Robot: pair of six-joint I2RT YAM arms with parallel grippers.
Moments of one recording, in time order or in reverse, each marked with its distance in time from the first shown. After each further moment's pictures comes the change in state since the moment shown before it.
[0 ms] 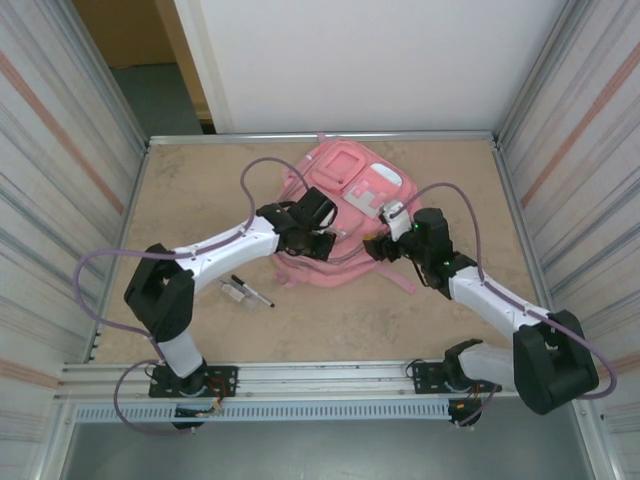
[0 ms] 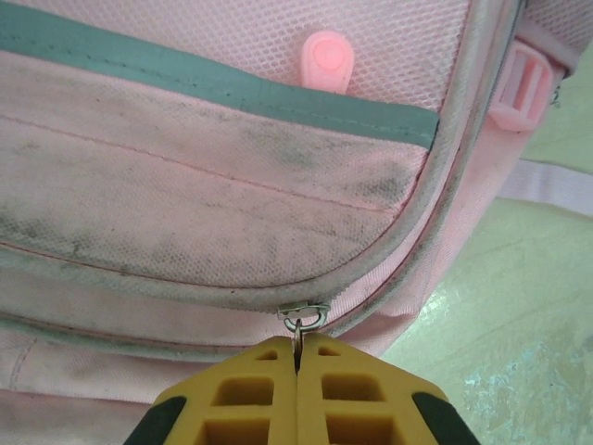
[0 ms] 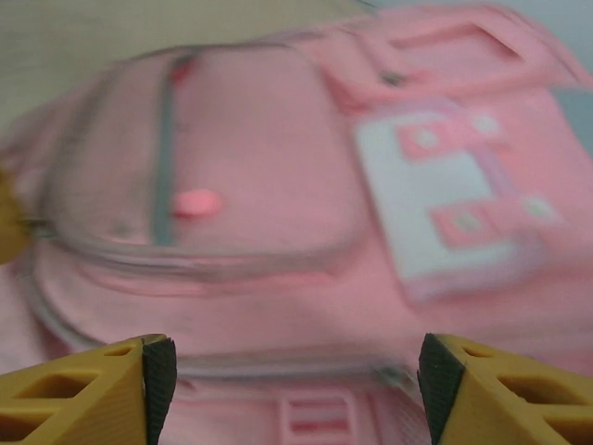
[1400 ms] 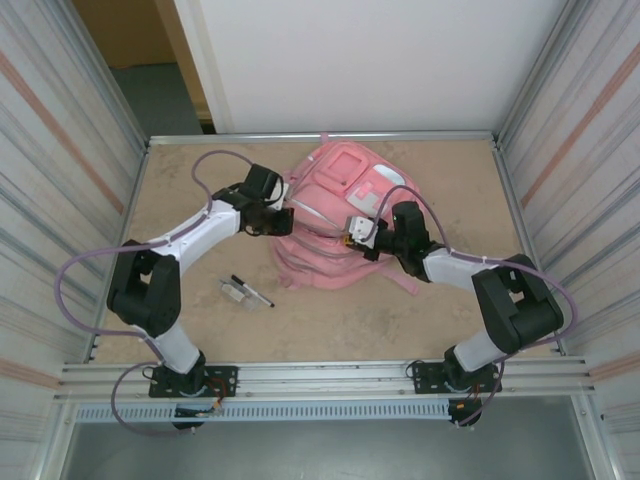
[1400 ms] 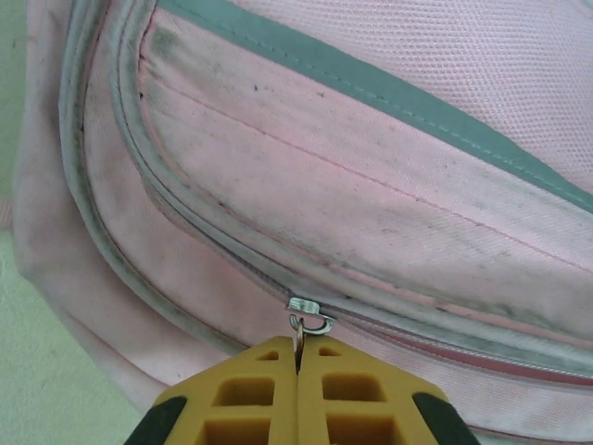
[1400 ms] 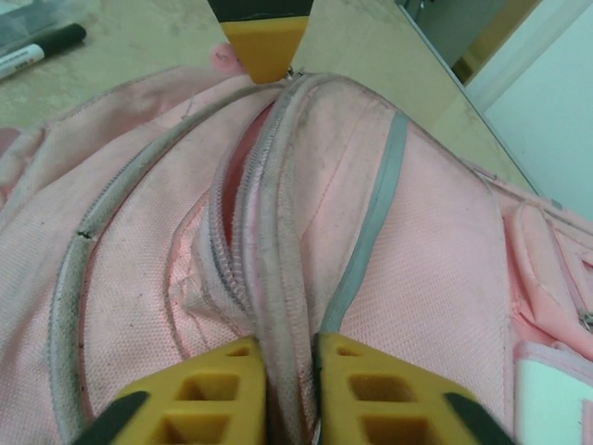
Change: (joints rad) left arm 0.332 -0.029 -0.080 0.083 0.188 0.111; right arm 0.025 0.319 0.063 0.257 -0.277 -0.523
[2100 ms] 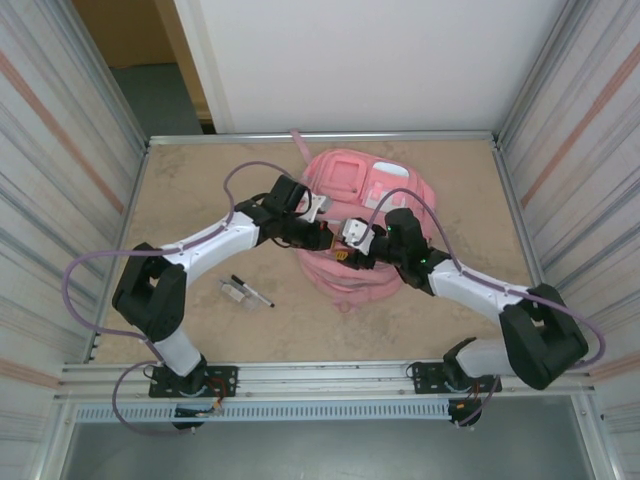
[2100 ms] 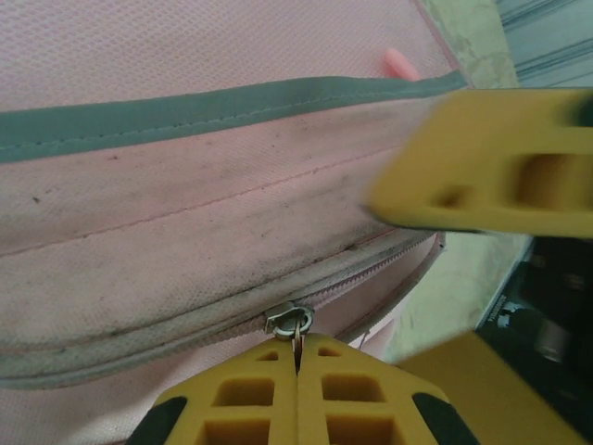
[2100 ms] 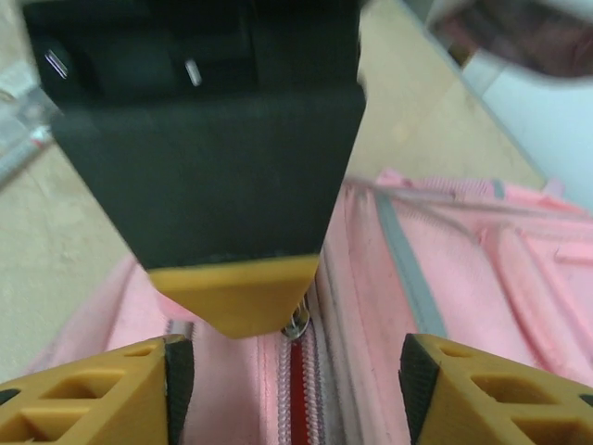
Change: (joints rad) left arm -0.175 -0.006 -0.021 0.139 0.322 -0.097; right arm 0.144 -0.172 -0.007 -0.176 0.184 0.154
